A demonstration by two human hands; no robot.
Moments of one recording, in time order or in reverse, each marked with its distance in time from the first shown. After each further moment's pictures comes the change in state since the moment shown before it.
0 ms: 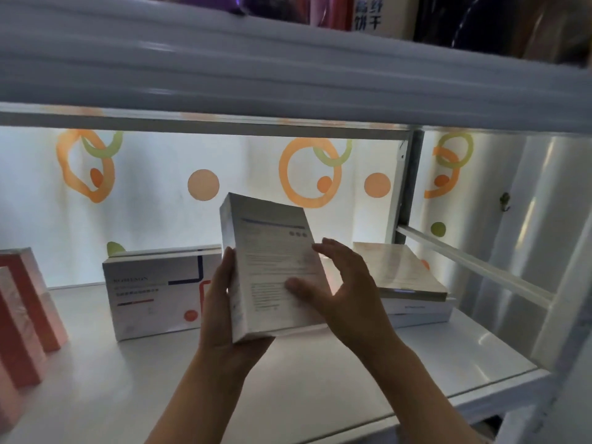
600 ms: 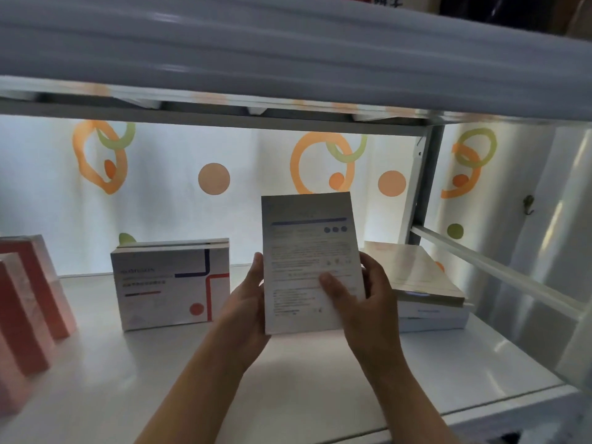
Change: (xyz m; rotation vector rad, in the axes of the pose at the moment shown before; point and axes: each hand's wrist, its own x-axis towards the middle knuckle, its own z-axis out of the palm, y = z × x) left_hand 0.014 -0.006 -0.020 0.310 0.189 -0.056; right_hand -0.007 0.026 0.017 0.477 0.171 0.165
